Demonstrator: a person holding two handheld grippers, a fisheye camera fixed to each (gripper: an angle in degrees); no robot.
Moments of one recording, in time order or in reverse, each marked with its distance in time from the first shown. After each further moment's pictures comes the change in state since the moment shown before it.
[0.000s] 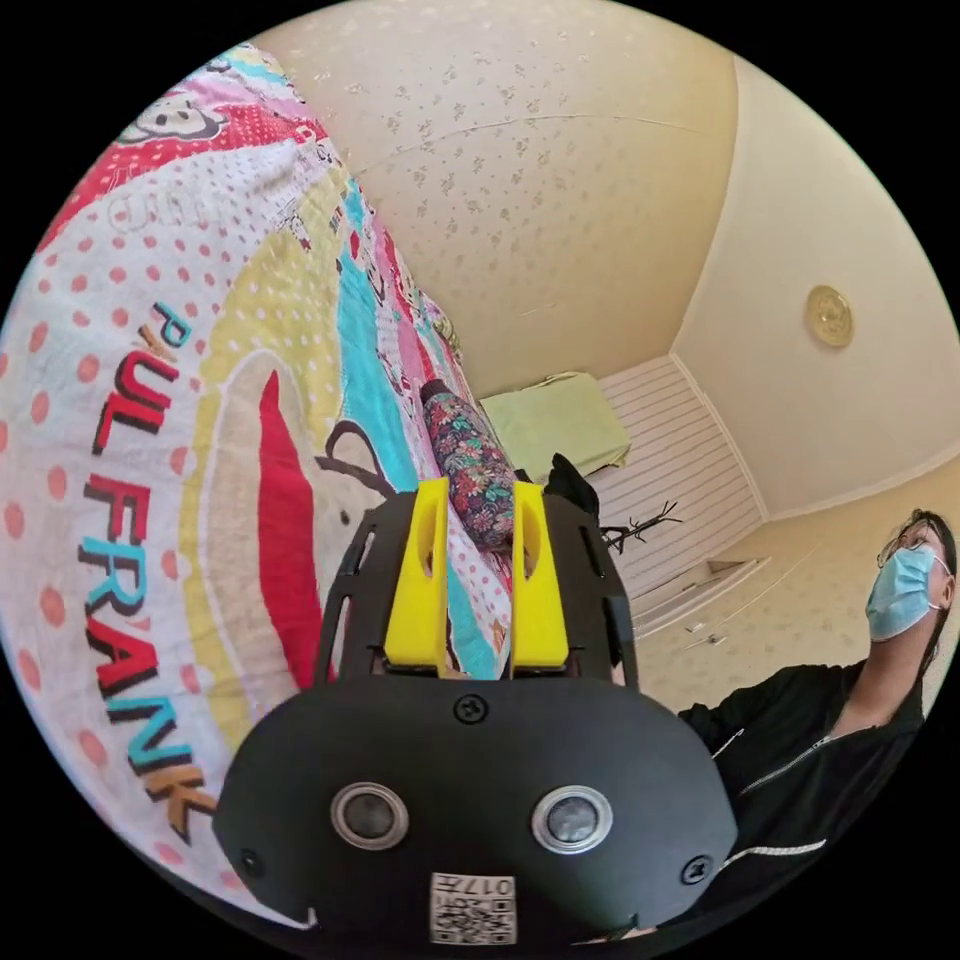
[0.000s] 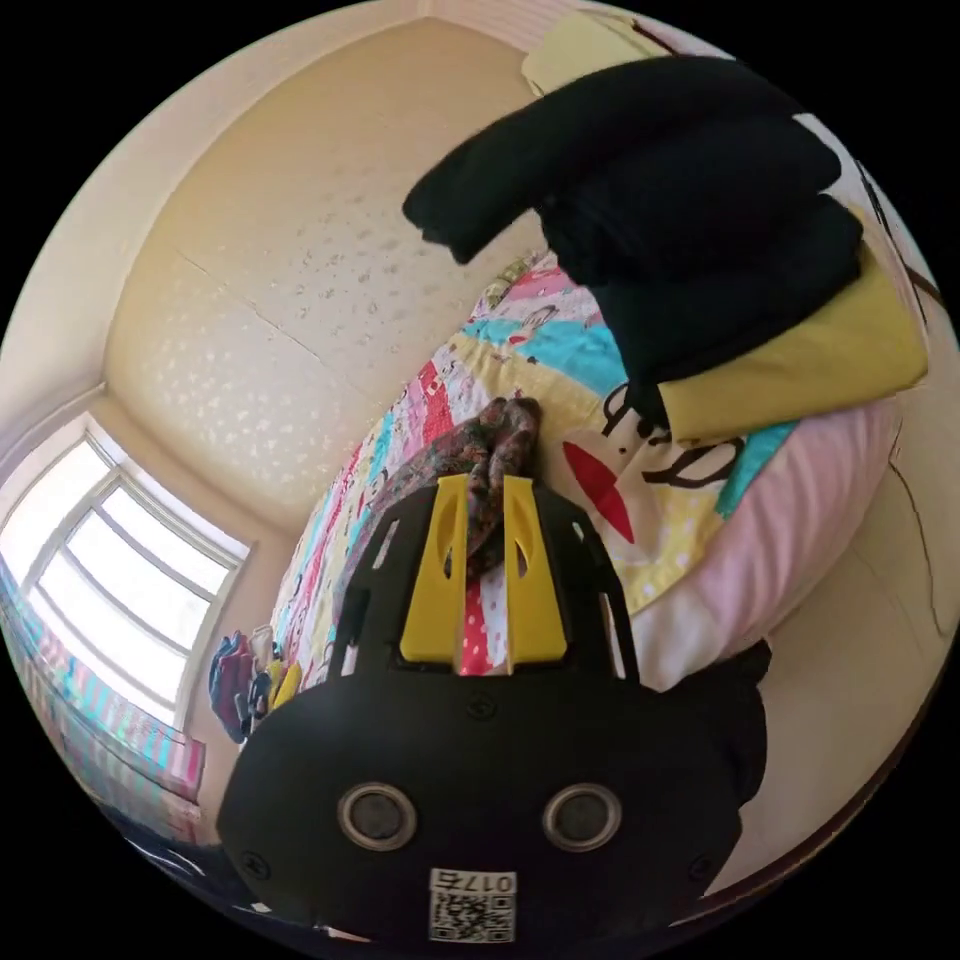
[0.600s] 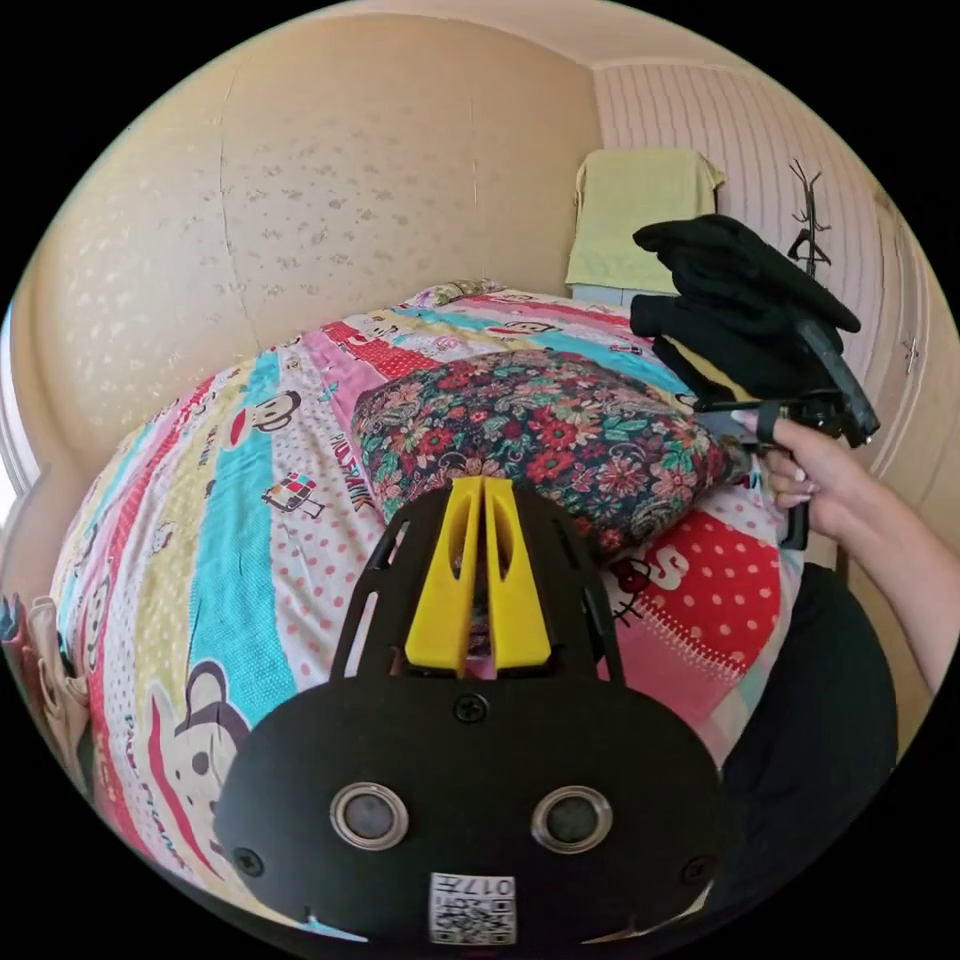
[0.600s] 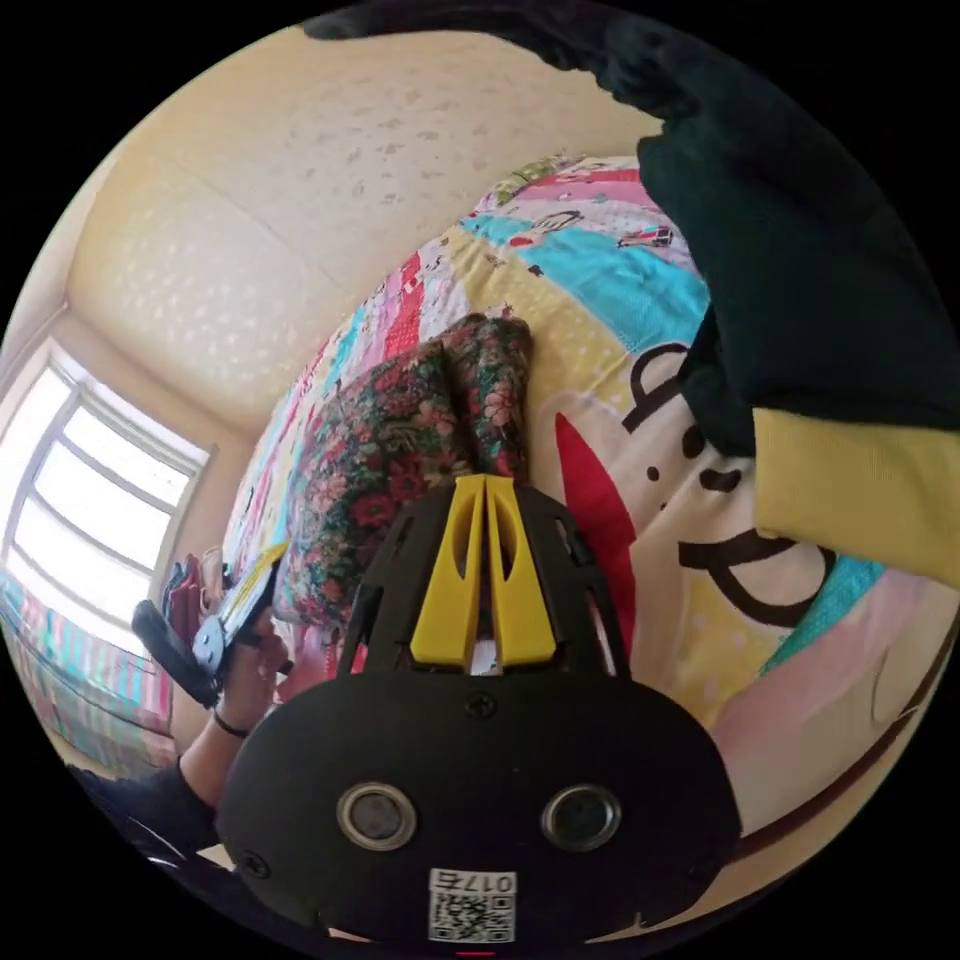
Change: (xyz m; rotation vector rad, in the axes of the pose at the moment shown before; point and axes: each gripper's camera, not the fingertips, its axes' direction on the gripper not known) left arm 0.126 0.121 0.350 -0.189 -0.829 0.816; right arm 0.024 -0.057 0.137 -0.350 0.076 -0.091
